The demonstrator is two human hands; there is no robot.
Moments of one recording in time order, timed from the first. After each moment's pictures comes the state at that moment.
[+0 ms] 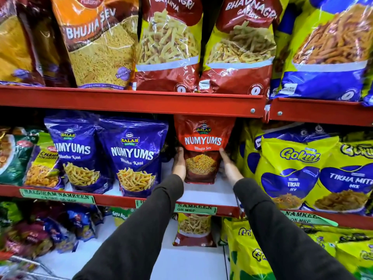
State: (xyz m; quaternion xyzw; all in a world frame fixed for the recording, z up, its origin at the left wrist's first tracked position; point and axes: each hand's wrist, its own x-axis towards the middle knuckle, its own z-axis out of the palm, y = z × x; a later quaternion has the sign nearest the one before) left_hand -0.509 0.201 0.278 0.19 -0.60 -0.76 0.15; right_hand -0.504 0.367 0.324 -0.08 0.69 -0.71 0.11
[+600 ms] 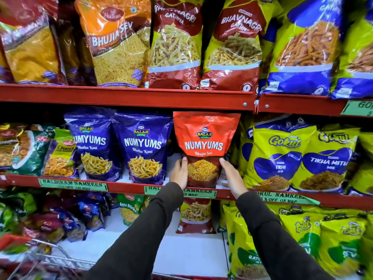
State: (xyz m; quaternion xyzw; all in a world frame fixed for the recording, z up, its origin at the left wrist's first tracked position) left_hand -0.354 0.229 0.316 0.16 -0.77 -0.59 0.15; right_hand -0.383 0.393 0.314 -0.13 0.71 -0.69 0.07
